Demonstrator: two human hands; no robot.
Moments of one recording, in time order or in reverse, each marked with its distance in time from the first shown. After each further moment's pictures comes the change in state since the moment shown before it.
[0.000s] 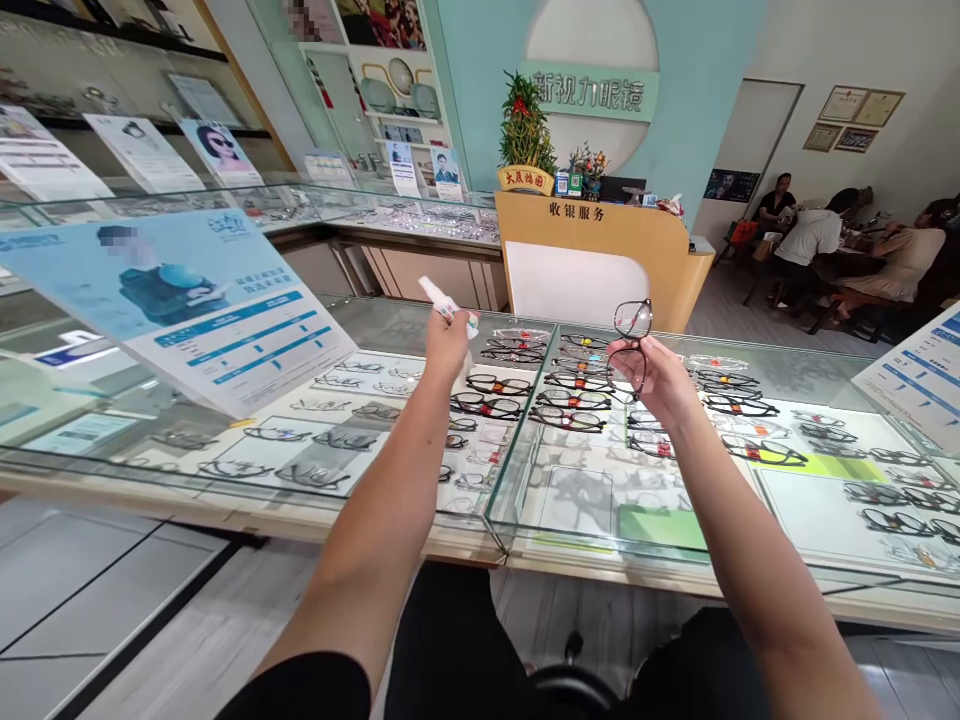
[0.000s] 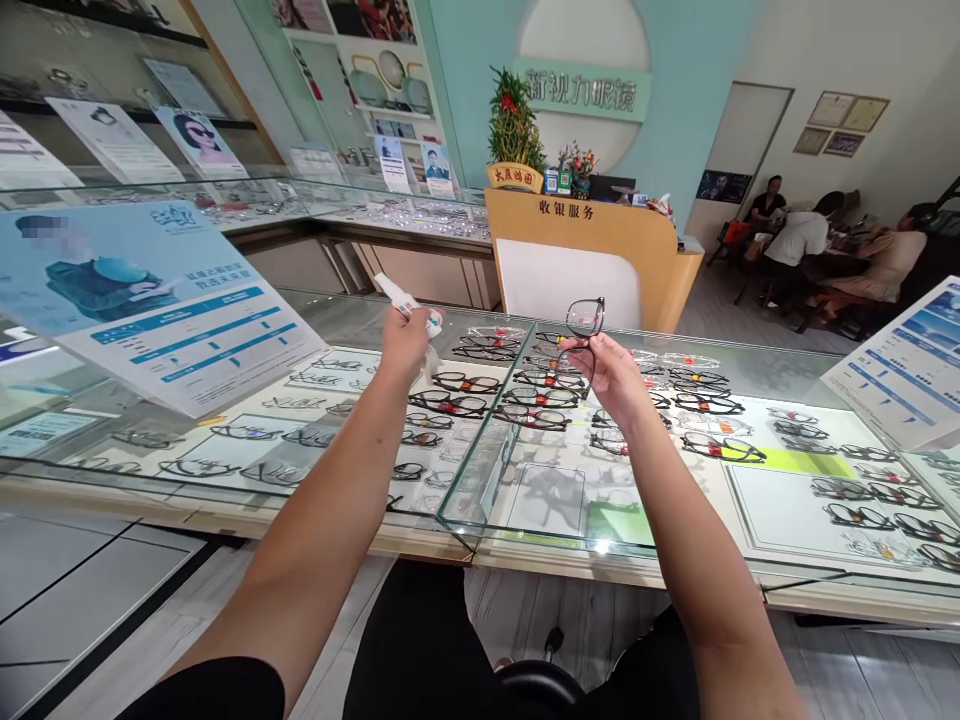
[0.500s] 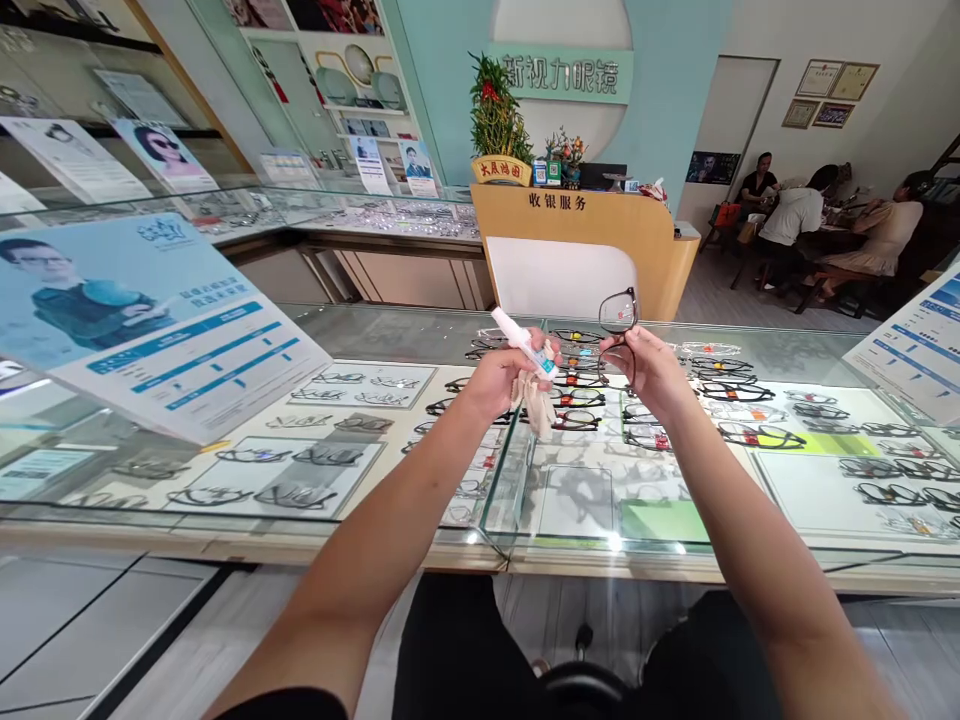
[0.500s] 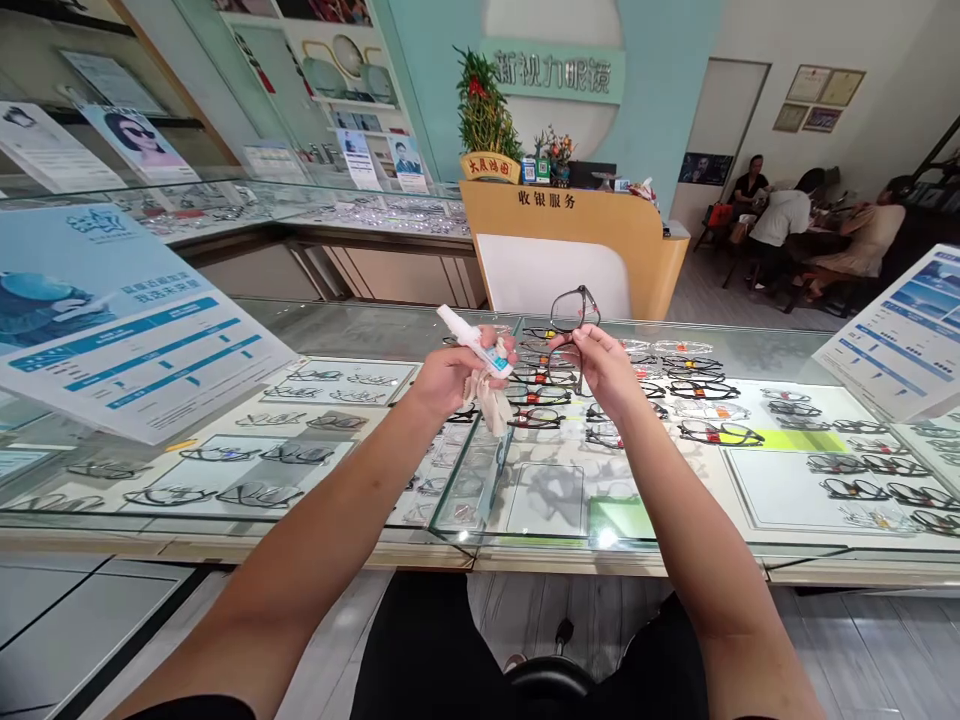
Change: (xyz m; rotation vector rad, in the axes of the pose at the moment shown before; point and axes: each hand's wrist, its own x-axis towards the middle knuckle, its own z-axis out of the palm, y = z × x) left_hand -0.088 0.028 0.058 -0.451 -0.732 -0.405; right_hand -0.002 0.001 0.004 -0.047 0.021 -0.026
